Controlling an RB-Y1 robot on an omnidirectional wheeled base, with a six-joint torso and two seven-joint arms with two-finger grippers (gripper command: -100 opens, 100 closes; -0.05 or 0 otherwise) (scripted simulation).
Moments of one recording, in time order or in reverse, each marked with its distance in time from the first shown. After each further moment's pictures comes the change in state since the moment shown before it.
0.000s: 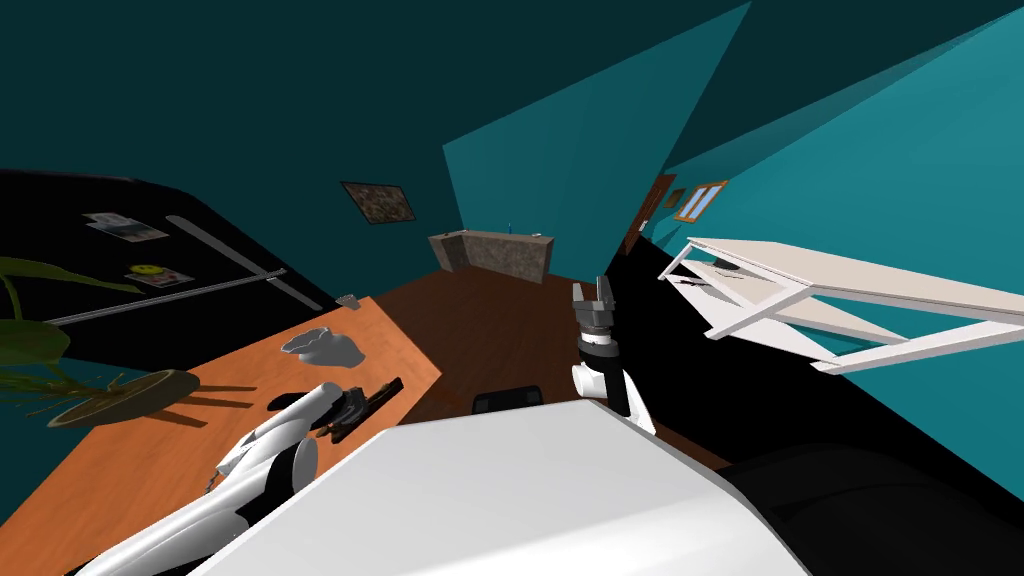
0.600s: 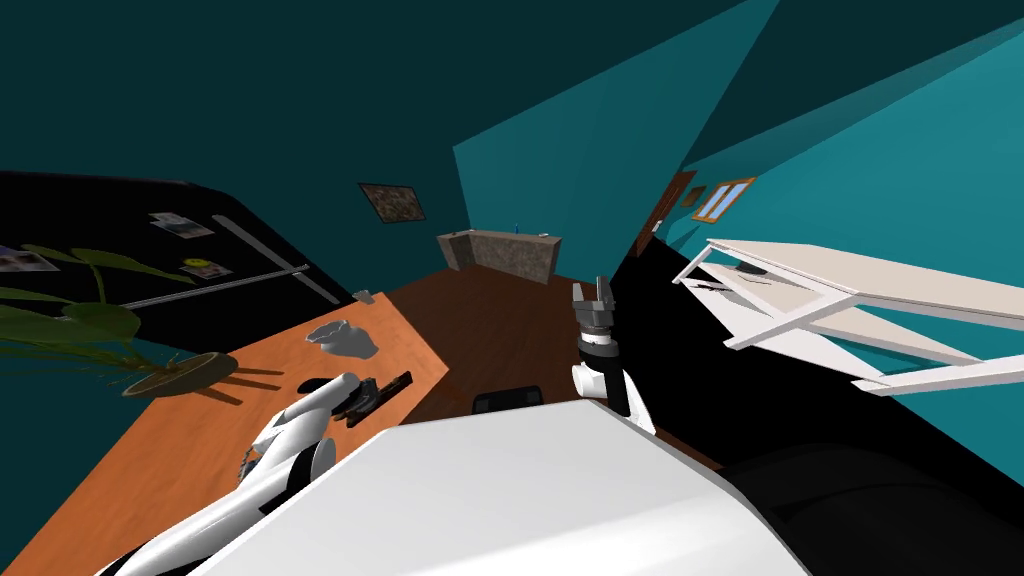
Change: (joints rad) left arm 0.009 -0.079 -0.031 -0.159 -0.087 0.066 0.065; right arm 0.000 0.000 0.000 0.000 0.000 0.000 0.000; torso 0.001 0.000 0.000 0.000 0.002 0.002
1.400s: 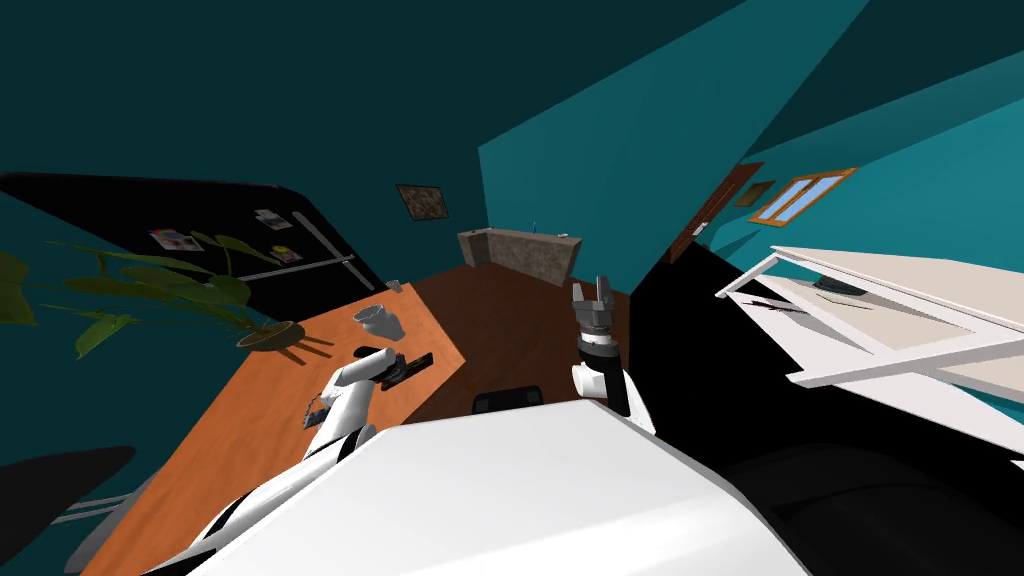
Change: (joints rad) left arm -0.050 -0.171 -0.087 -0.297 -0.199 0.140 0.143; right arm 0.000 0.000 0.000 0.000 0.000 0.000 0.000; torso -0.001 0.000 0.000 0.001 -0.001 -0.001
